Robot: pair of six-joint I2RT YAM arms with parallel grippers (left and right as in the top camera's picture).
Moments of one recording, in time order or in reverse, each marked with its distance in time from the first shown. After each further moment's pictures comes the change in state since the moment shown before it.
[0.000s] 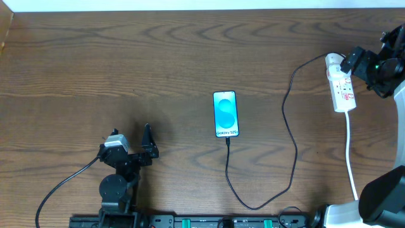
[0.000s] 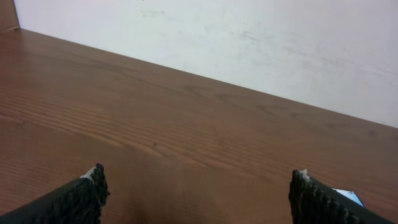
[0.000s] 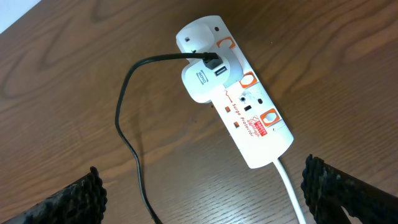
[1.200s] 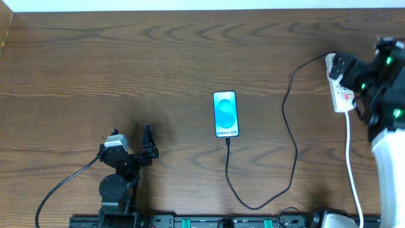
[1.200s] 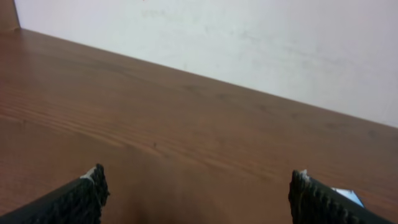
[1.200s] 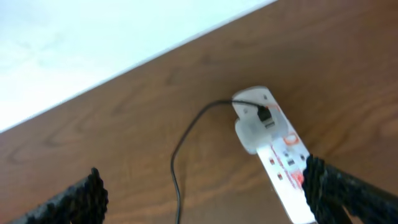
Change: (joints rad) left arm 0.000 -0.001 0.004 -0.005 0.000 0.000; right arm 0.092 -0.399 -0.493 0.564 0.001 0.025
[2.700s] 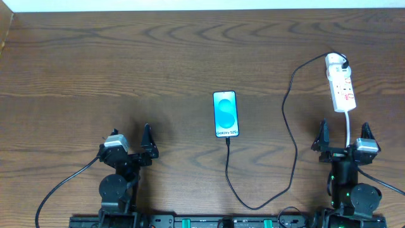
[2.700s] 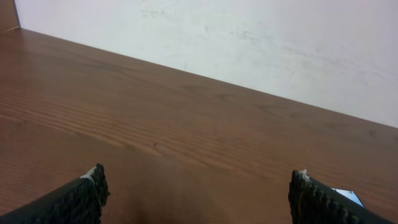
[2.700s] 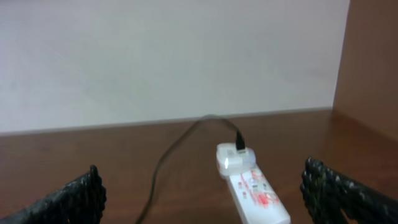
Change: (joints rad) left arm 0.000 -0.002 0.002 -0.002 0.000 0.000; right arm 0.002 -1.230 -0.991 0.390 0.025 -0.232
